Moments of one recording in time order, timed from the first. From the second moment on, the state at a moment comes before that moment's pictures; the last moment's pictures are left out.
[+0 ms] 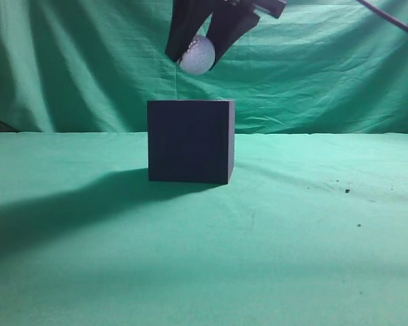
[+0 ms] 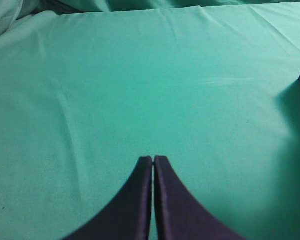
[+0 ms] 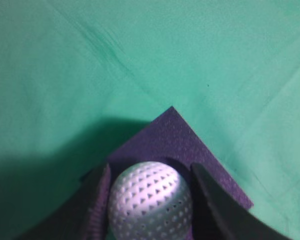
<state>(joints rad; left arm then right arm) -0.10 -0.02 0.02 0.09 0.36 -0.03 0.60 1.83 -1.45 0.31 0.74 -0.34</state>
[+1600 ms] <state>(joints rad) -0.10 -0.02 0.02 0.09 0.36 -0.03 0.61 1.51 -1.65 0.06 1.25 -0.02</state>
